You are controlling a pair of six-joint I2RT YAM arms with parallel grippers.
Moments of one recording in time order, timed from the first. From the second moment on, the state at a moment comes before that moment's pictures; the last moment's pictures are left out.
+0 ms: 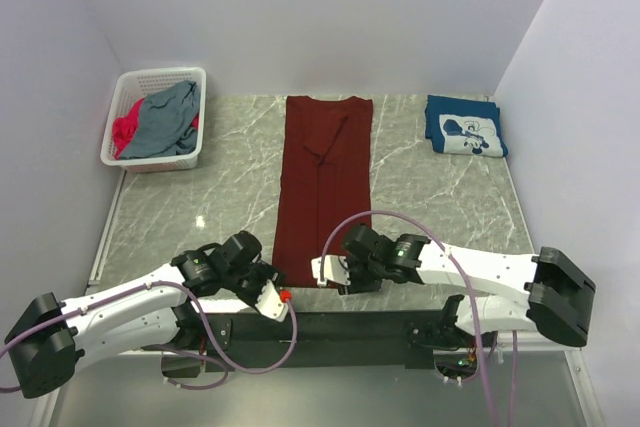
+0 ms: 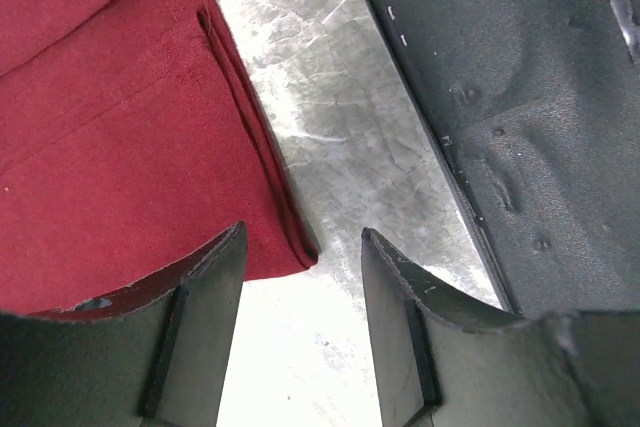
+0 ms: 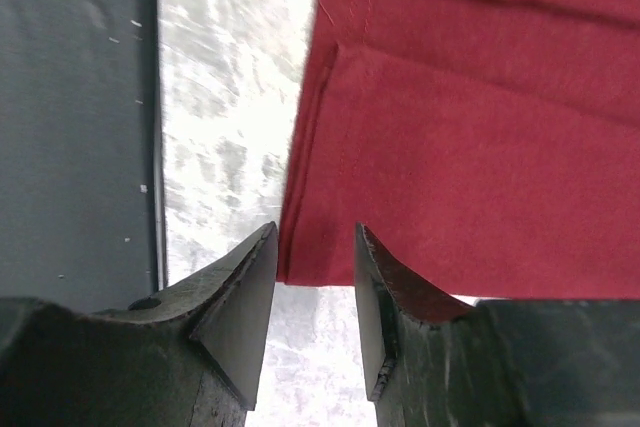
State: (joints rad) left arm -0.91 0.87 0.39 -0.47 0.42 1.10; right arm 1.08 1.20 0.65 -0.54 -0.17 -0.63
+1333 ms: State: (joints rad) left arm -0.91 1.10 0.43 -0.33 0.34 1.14; right arm 1.00 1.41 0.70 -0.49 -0.18 -0.56
